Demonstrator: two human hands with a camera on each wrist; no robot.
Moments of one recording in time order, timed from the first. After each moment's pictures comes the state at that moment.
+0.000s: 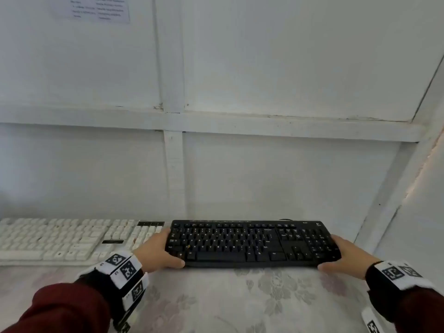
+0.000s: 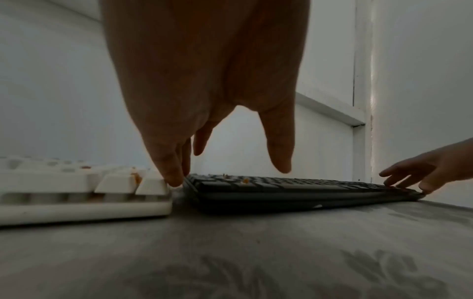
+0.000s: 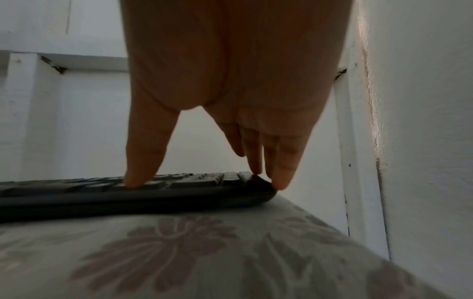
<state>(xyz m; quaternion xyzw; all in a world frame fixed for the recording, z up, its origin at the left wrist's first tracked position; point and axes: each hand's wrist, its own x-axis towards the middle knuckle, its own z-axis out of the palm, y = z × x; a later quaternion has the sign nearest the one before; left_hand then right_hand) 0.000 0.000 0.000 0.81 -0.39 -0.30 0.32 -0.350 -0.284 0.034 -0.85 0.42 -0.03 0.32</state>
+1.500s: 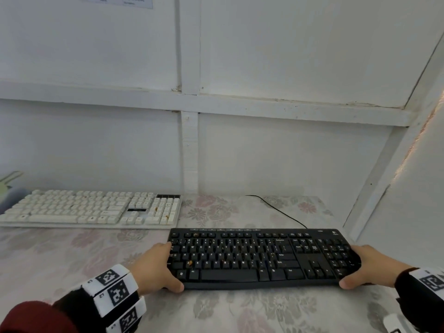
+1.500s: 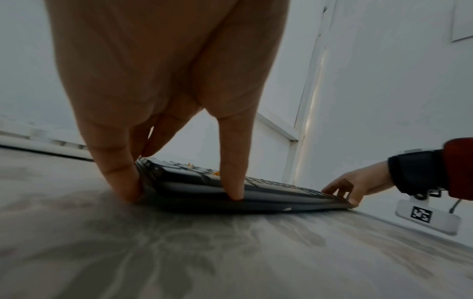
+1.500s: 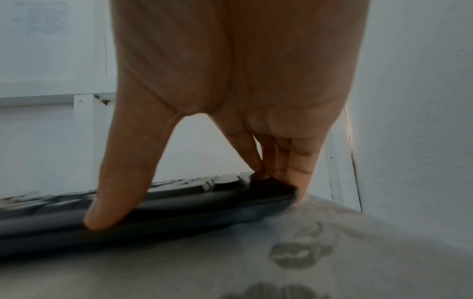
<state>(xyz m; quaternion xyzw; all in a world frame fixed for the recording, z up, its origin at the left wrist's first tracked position) -0.075 0.098 0.006 0.85 -0.40 -0.27 0.21 -0.419 -0.213 0.026 -0.83 0.47 0.08 0.29</state>
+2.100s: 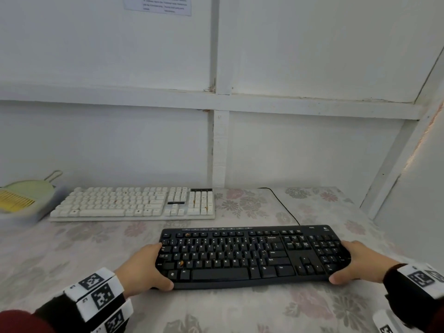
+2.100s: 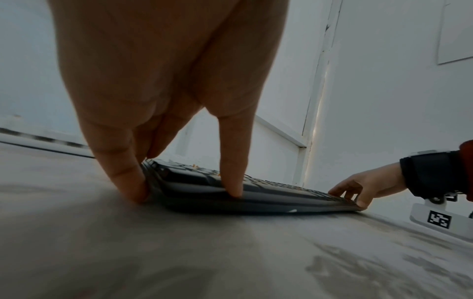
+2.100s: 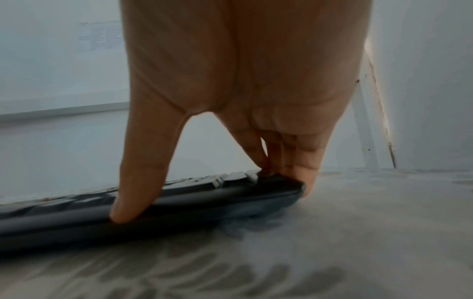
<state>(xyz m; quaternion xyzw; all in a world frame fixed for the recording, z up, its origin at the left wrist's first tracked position) -0.014 0.216 0.013 0.83 -0.38 -0.31 0.27 -0.351 -0.090 0.031 -0.84 0.45 0.06 0.30</state>
